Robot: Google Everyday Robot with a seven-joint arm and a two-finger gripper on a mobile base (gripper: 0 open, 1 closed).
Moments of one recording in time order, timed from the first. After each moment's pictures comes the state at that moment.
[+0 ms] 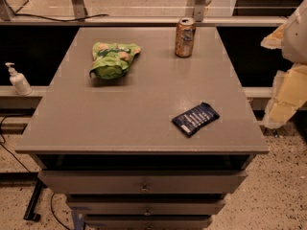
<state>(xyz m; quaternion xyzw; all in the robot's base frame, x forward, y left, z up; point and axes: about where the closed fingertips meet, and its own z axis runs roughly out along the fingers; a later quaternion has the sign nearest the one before) 0.438 -0.217 0.976 -0.60 0.78 -0.03 0.16</state>
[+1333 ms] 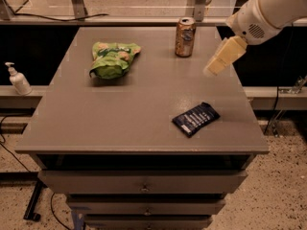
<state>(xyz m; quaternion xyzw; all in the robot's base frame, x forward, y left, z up) 0.603 -0.175 0.950 -0.52 0.79 0.05 0.33</state>
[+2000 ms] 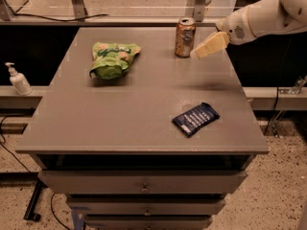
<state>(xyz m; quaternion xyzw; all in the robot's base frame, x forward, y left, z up) 0.712 -0.169 0.916 -0.43 0.78 0.17 0.42</state>
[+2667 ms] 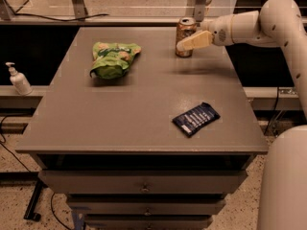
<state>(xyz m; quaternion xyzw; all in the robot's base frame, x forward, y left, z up) 0.784 -0.139 0.893 -0.38 0.73 0.28 0.49</state>
